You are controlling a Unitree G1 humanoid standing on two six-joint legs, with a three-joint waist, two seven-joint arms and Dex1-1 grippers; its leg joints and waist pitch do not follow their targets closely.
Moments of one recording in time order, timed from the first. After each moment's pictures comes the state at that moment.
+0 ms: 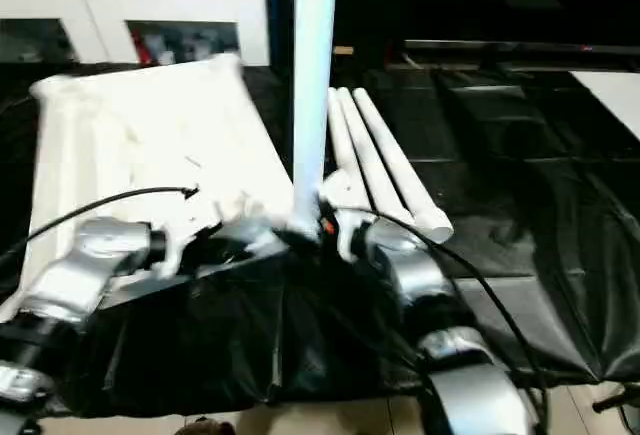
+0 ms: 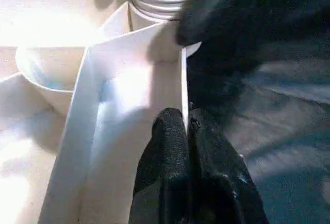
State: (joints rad) left arm -0.47 0.45 -0.22 0.40 0.01 0.20 -1.18; right arm -0.61 -0.15 0.14 0.80 0.05 -0.04 1.03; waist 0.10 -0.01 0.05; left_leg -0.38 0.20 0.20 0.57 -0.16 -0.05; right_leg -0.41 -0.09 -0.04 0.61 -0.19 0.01
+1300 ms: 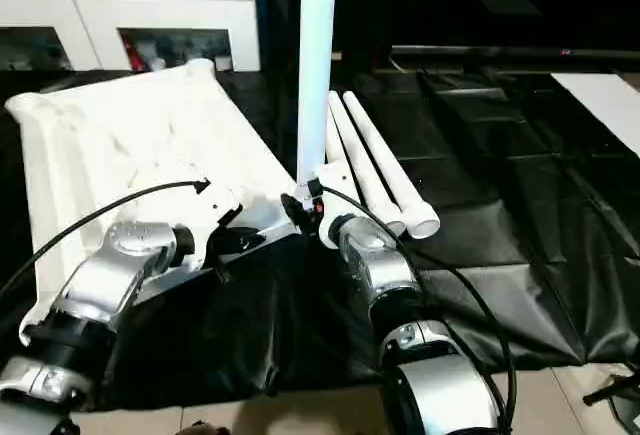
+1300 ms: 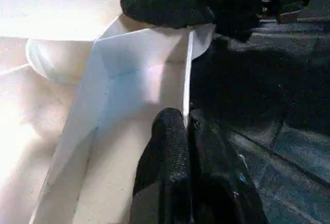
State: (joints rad) left arm -0.47 0.28 -0.17 0.31 0.07 0.46 -0.85; right arm -0.70 0.03 0.00 0.95 0.04 0.00 0.44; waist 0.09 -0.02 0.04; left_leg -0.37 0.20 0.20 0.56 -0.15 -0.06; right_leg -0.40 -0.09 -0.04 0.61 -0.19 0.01
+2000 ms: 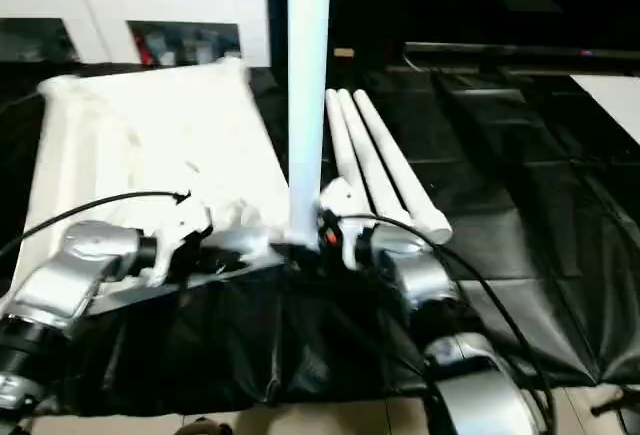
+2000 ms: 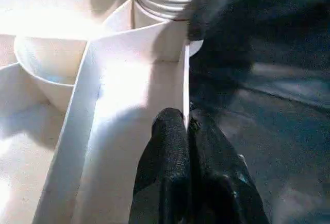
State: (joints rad) left arm -0.44 0.47 -0.21 0.36 -0.02 0.27 -1.23; right arm -0.59 -0.16 0.14 0.77 0.07 -0.01 1.12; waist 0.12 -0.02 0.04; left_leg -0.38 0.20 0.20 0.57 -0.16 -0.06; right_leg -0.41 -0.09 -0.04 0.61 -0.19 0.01
